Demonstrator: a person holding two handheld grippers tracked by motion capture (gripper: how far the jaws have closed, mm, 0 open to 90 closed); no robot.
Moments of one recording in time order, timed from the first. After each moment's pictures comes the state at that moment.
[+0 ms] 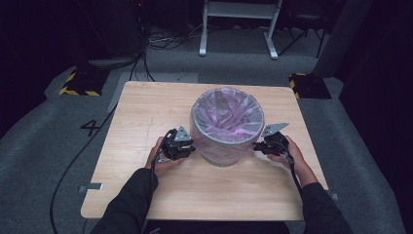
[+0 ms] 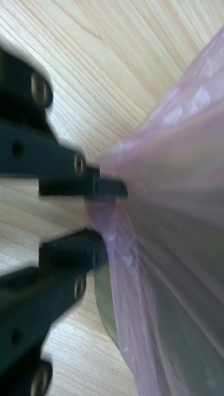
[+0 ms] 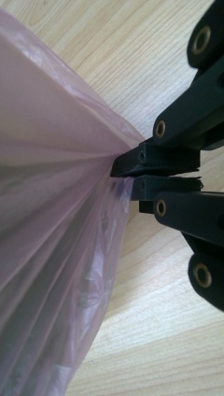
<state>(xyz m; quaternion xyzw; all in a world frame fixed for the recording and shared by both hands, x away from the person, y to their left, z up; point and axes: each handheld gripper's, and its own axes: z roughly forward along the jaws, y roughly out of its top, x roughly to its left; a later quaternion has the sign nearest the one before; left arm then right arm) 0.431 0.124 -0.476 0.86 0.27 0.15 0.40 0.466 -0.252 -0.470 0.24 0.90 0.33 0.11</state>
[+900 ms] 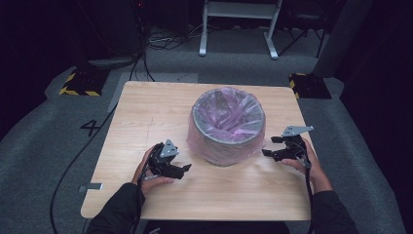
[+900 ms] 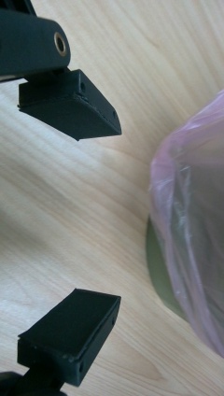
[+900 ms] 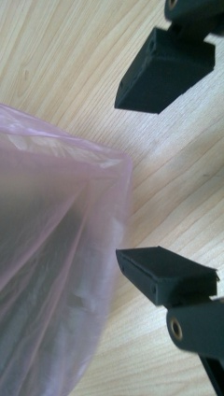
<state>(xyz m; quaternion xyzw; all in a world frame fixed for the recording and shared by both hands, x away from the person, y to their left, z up) 0.375 0.151 -0.477 0.85 0.31 0.15 0.39 0.449 -0.304 -0.466 0.32 0.85 0.40 0.12</state>
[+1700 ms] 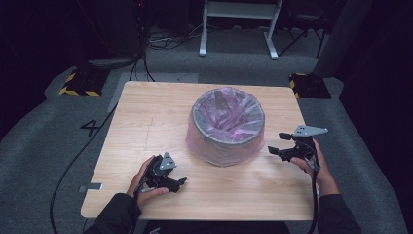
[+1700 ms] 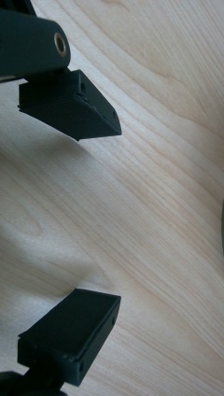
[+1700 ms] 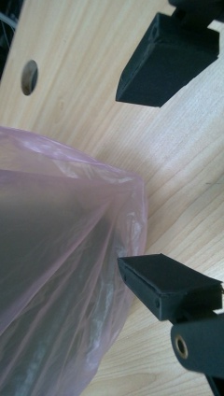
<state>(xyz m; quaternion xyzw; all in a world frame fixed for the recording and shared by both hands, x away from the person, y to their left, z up) 0.349 0.159 -0.499 0.87 0.32 0.14 0.35 0.434 -0.320 -0.445 0.32 0.82 0.45 0.15</state>
